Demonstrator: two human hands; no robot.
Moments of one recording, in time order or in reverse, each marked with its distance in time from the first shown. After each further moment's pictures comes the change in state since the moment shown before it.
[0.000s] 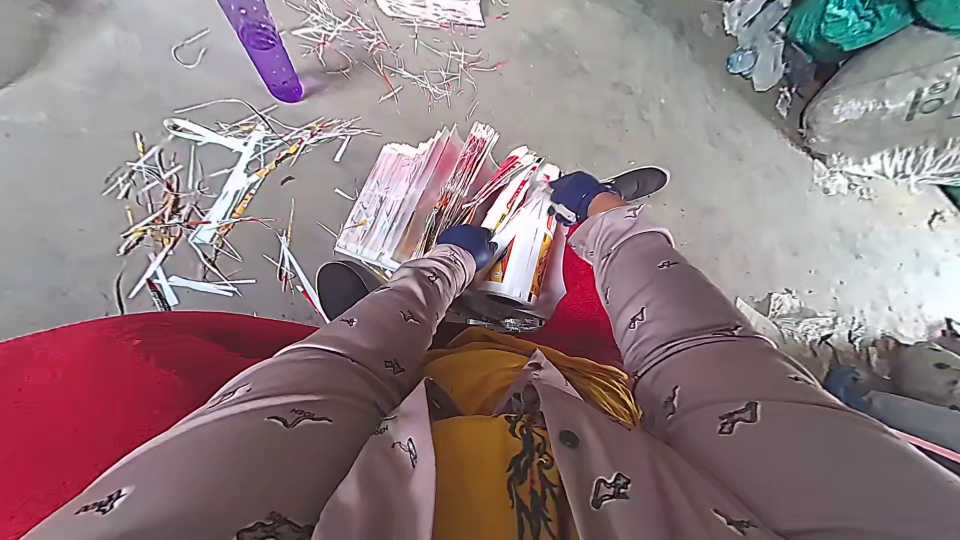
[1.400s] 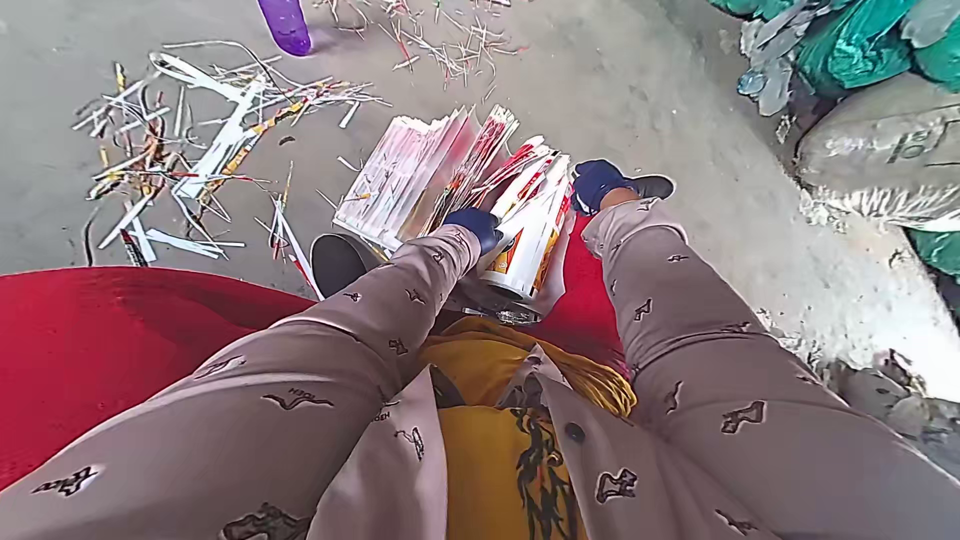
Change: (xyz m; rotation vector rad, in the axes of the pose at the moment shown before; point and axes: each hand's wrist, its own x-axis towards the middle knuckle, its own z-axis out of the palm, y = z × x) left_hand 0.002 -0.009 -0.004 -0.066 -0.024 0.035; right_hand 0.028 0.010 -0.006 -0.184 0.181 0.081
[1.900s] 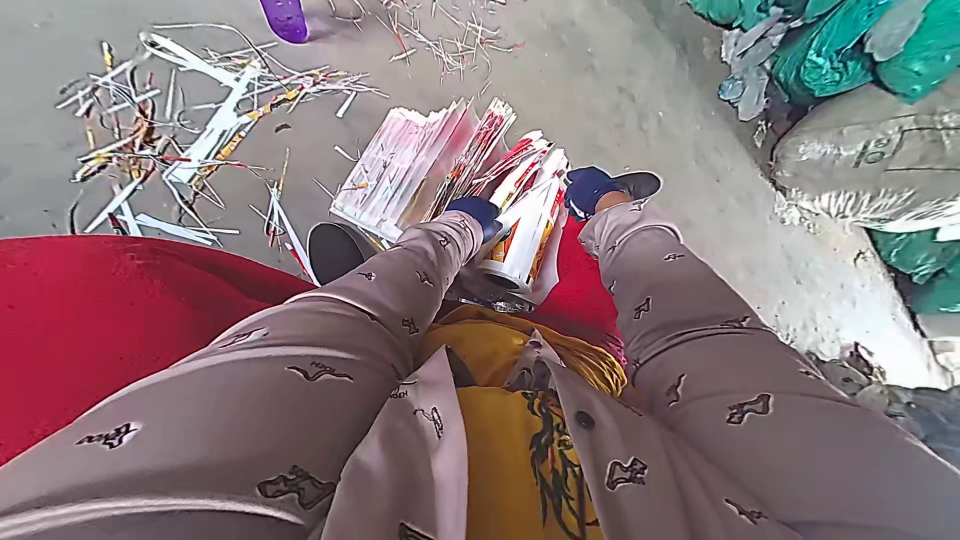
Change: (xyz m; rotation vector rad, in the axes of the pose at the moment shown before) left_hand -0.002 0.002 0.000 0.020 -0.004 0.029; right_hand -0.028 0.001 0.009 0.024 -0.074 -0.012
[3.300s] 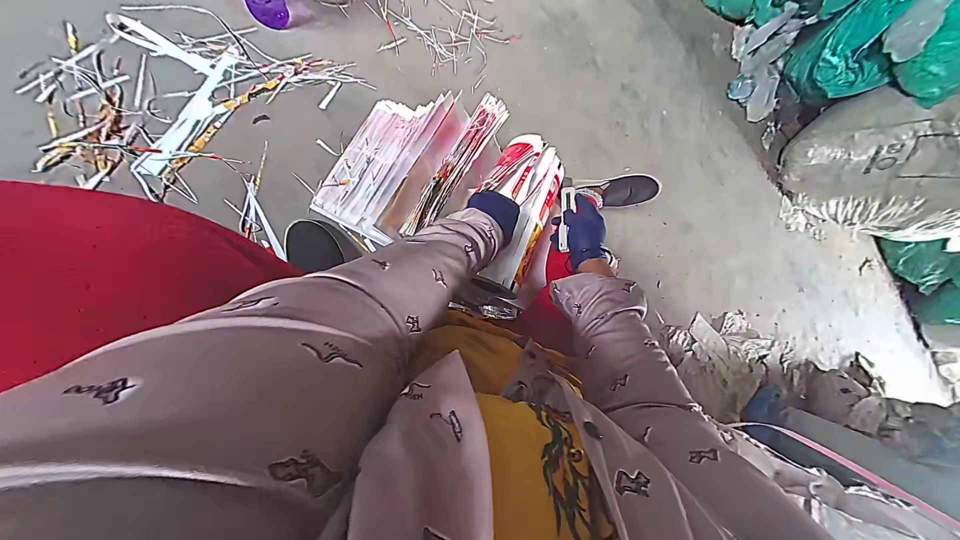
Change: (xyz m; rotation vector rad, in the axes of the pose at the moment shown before) left_hand 0.010 0.074 -0.008 0.115 0.022 -0.017; right_hand -0.030 0.048 0.063 0.949 0.249 0.062
